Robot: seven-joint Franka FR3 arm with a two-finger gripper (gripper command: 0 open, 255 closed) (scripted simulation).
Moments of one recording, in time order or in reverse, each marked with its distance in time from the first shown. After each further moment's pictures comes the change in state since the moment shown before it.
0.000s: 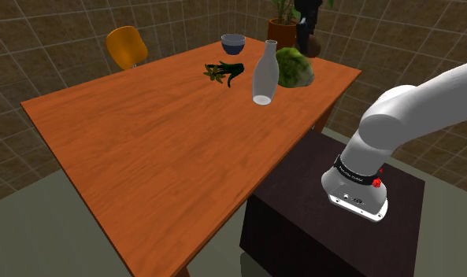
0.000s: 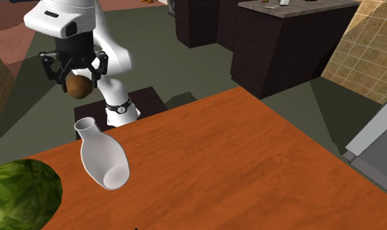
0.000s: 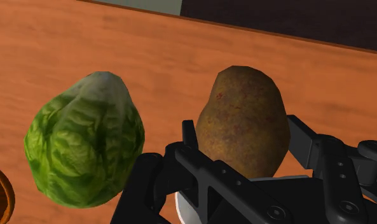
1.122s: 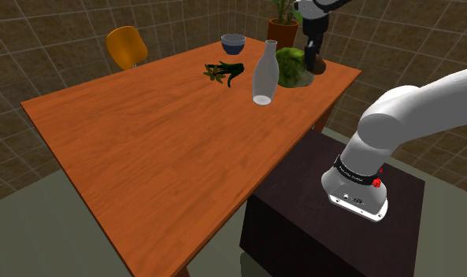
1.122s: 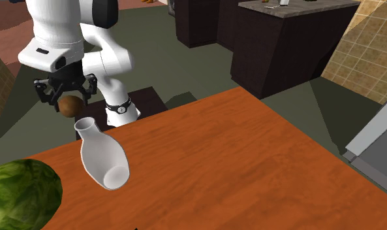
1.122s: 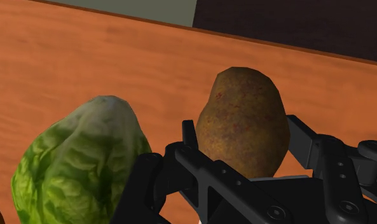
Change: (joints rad) arm -0.031 -0.073 -0.095 -0.221 -0.075 0.168 -0.049
